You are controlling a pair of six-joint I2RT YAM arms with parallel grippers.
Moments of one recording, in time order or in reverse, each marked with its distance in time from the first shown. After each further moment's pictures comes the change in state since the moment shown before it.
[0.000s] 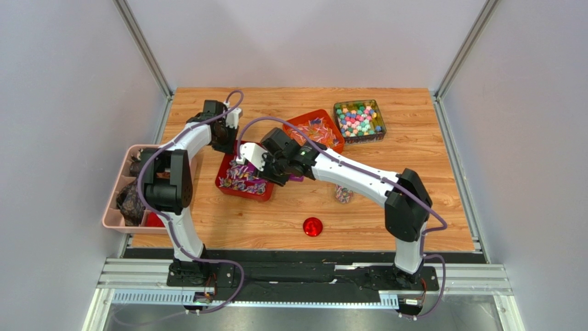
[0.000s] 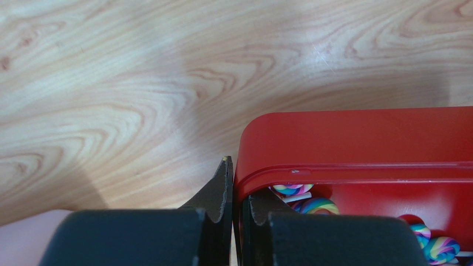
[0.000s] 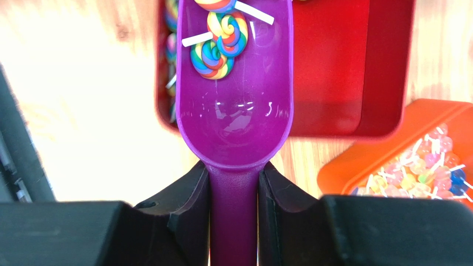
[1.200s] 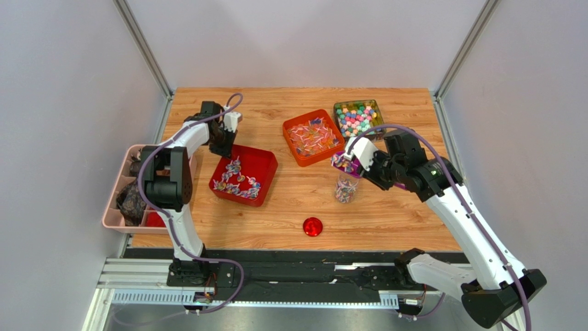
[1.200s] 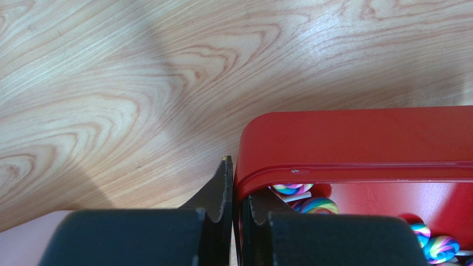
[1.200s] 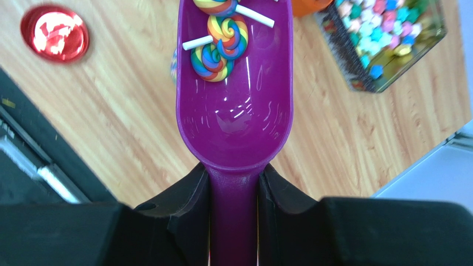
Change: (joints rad) left arm 0.034 0.047 0.045 -0.093 0.045 0.103; right arm -0.491 -0.851 -0.439 -0.366 -0.007 -0.225
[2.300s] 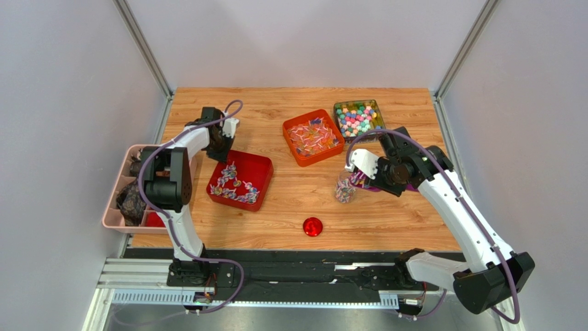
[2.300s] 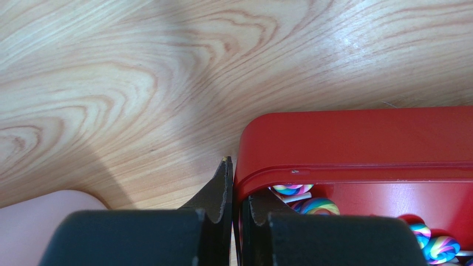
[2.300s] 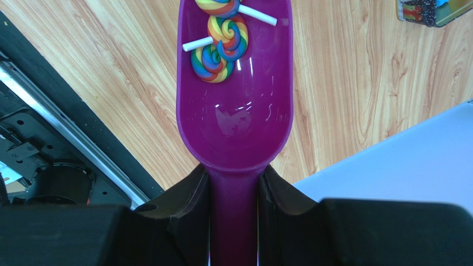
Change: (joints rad) left arm 0.002 -0.010 -0.076 0.047 -0.103 -0.002; right arm -0.064 0.098 0.024 -0.262 0.128 -0.183
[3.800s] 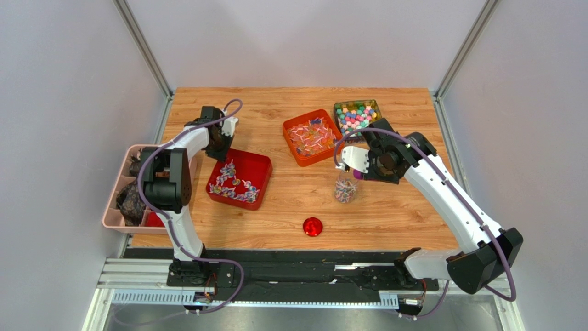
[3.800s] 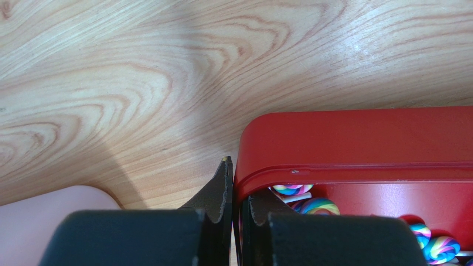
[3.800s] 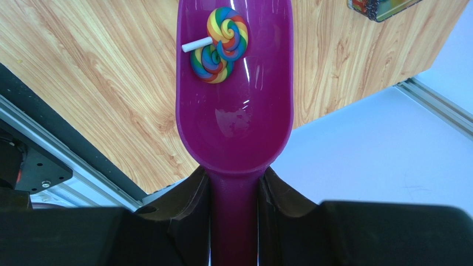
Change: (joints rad) left arm 0.000 -0.008 -0.002 0.017 -0.031 -0.003; right arm 0.100 0.140 0.137 -0.054 0.228 -0.075
